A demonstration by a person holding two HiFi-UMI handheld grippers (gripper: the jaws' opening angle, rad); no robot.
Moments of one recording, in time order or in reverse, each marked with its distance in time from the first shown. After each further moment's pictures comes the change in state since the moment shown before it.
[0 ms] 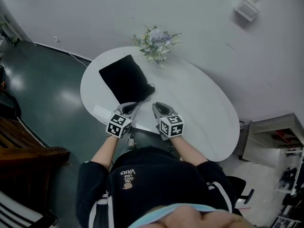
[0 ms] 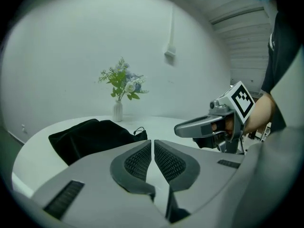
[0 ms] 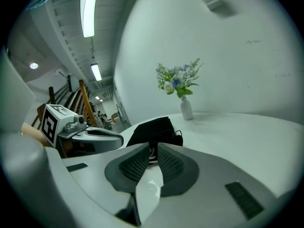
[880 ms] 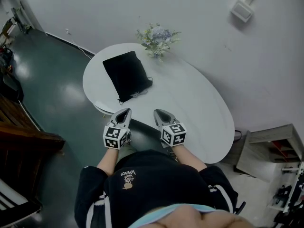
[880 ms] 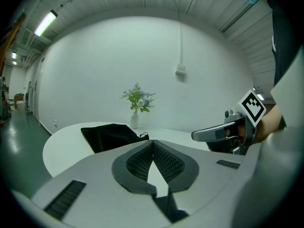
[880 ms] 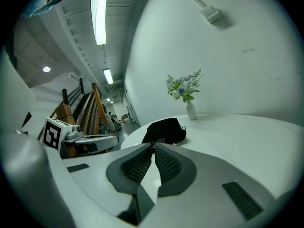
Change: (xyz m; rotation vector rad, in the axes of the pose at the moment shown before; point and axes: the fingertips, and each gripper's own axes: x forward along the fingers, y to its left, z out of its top) left arm -0.071 -0.075 -0.019 -0.123 -0.218 0.313; right arm -0.102 0.020 -0.027 -0.036 -0.027 0.121
